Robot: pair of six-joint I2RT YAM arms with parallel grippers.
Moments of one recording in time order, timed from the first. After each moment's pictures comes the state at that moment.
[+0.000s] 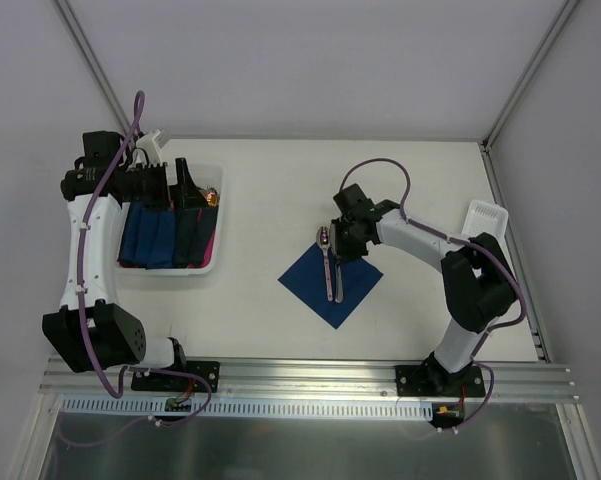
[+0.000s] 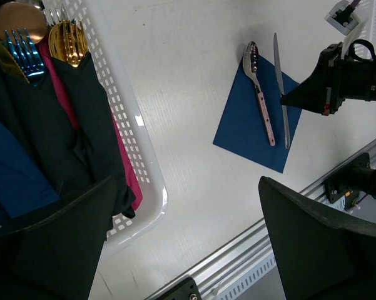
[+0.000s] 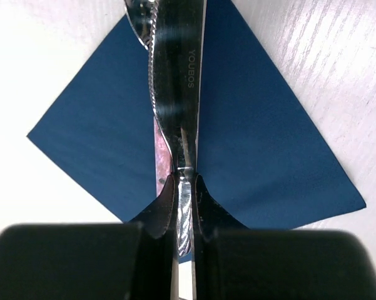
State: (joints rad) left arm 0.20 1.38 1.48 -1.04 0.73 0.09; right arm 0.62 1.74 1.20 -0.63 -0.06 0.49
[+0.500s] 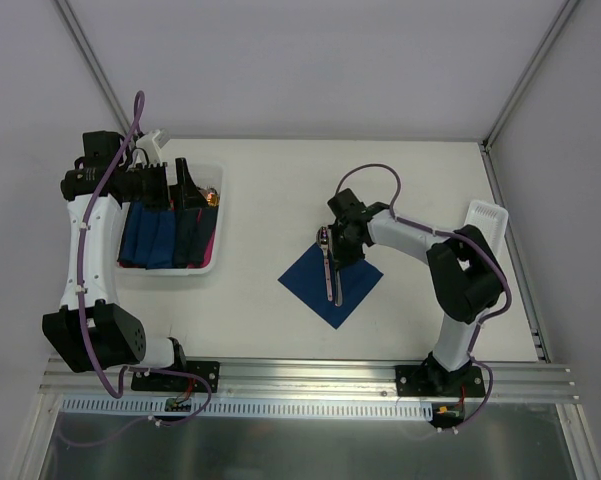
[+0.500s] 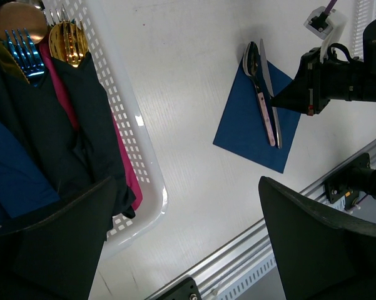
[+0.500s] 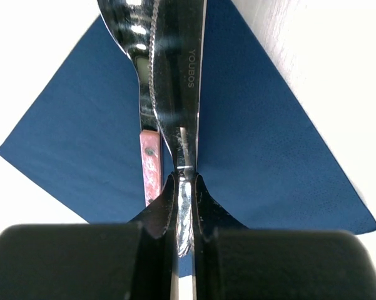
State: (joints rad) left arm 0.20 1.38 1.48 -1.04 0.73 0.09; right arm 0.63 1.82 1.21 -0.62 -0.04 0.49
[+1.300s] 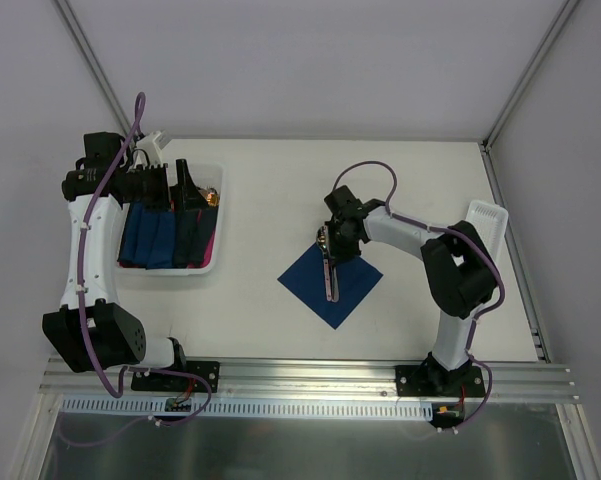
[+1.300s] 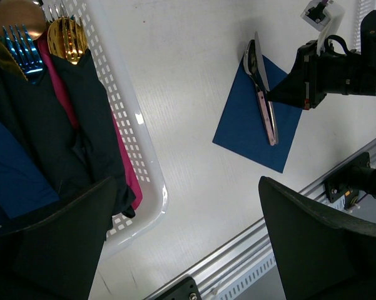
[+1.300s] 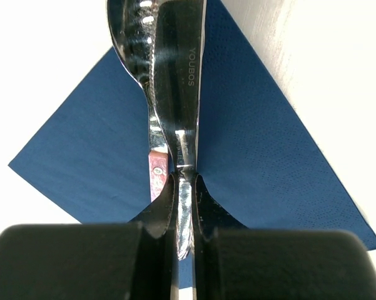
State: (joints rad) left arm 0.20 1.38 1.46 -1.04 0.73 0.09; right arm 0.63 1.87 1.25 -0.61 -0.04 0.49
